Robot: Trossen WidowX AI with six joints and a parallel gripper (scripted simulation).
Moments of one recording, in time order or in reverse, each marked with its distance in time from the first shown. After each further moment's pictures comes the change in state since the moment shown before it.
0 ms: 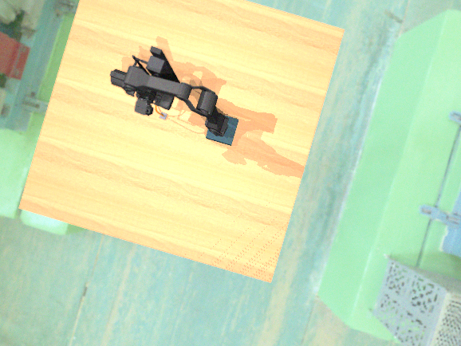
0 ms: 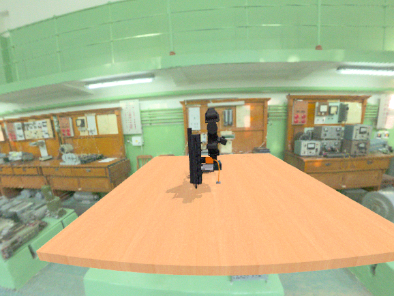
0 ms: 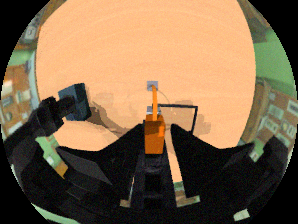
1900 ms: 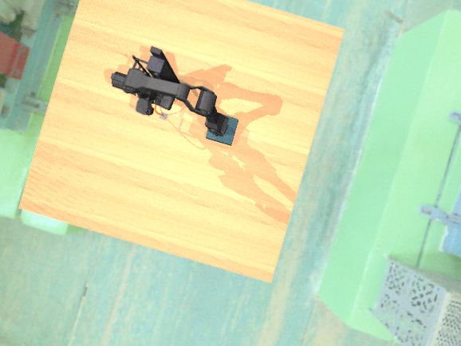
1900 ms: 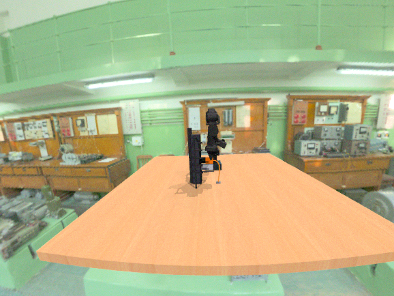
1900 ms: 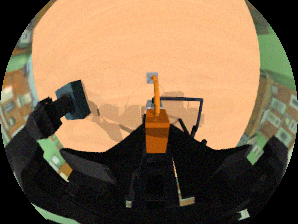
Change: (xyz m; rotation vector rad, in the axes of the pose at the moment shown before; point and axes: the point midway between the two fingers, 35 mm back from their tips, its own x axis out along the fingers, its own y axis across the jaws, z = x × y) arm 0.011 -0.001 -0.008 0.044 0.077 0.003
